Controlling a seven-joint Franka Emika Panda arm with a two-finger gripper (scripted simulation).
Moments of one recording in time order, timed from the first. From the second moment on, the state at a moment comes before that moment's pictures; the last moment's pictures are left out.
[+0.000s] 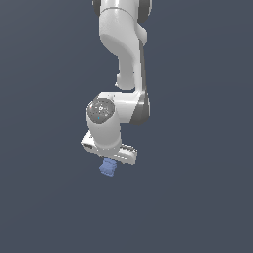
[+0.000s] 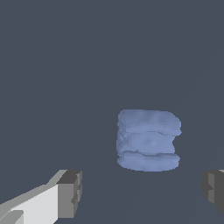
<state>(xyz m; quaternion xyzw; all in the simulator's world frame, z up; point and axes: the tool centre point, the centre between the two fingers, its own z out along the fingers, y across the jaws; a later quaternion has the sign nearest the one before) 0.075 -0.061 0.104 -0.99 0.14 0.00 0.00</state>
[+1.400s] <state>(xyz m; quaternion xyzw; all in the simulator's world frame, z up) 0.084 -0.083 0.041 -0.98 0.18 0.00 0.00</state>
